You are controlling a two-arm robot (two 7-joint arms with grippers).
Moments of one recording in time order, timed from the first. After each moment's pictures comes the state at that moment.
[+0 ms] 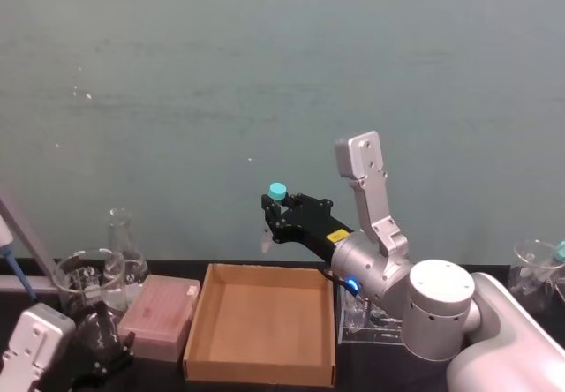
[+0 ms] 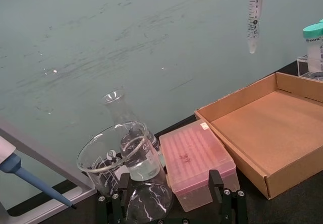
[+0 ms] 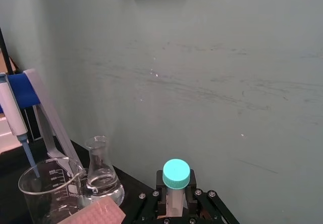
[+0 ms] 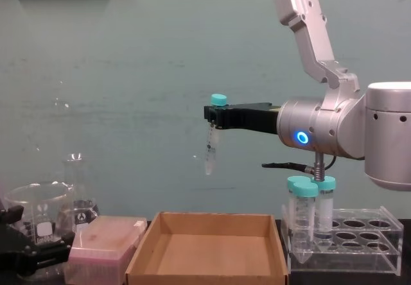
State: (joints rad) left arm -0.20 0.60 0.45 -1.41 -0.25 -0.12 0.03; right arm 0.70 0.03 -0.38 -1.00 0.22 0.07 0.33
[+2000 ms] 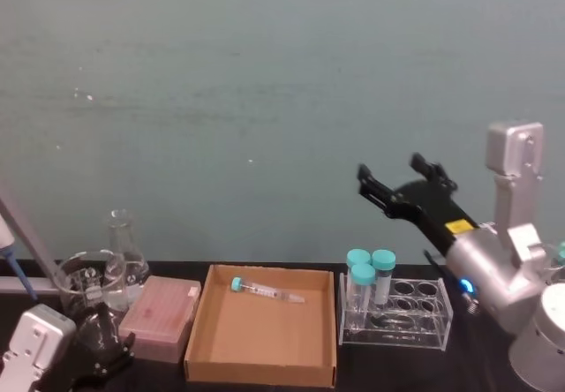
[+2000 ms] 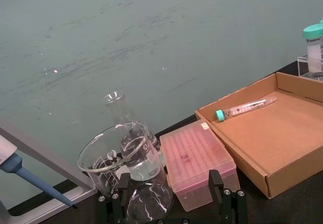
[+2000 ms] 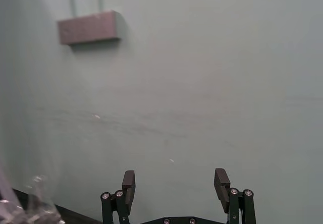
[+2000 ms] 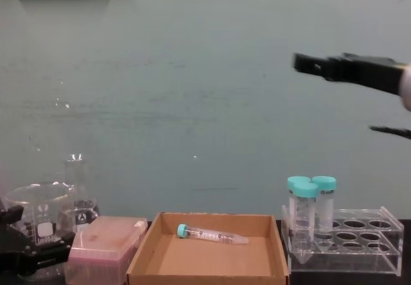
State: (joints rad) left arm -0.20 0.60 0.45 -1.41 -0.25 -0.12 0.03; right arm 0.46 0.19 -0.20 -1.42 0.28 0.09 0.21
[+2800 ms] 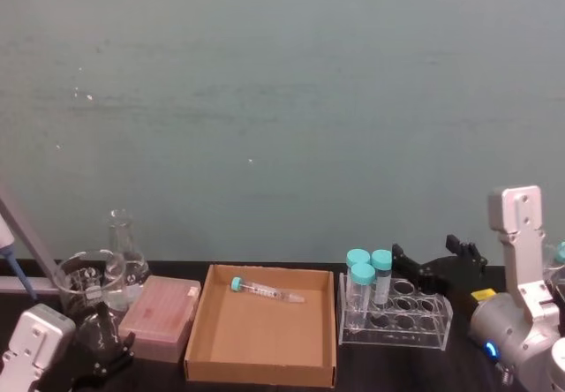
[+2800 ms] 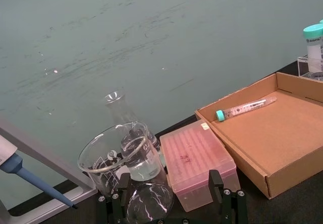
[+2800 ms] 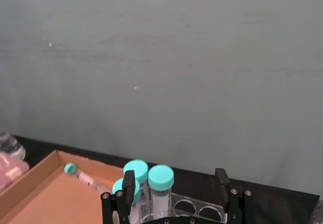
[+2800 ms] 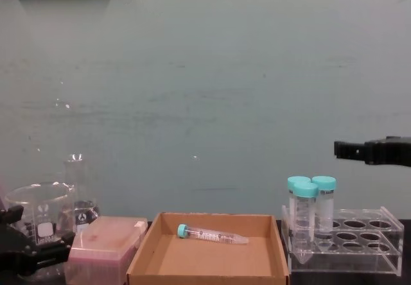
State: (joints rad) left arm -0.20 0.60 0.45 -1.41 -0.25 -0.12 0.03; right arm 0.32 0.21 -0.15 -1.48 0.19 0.29 0.12
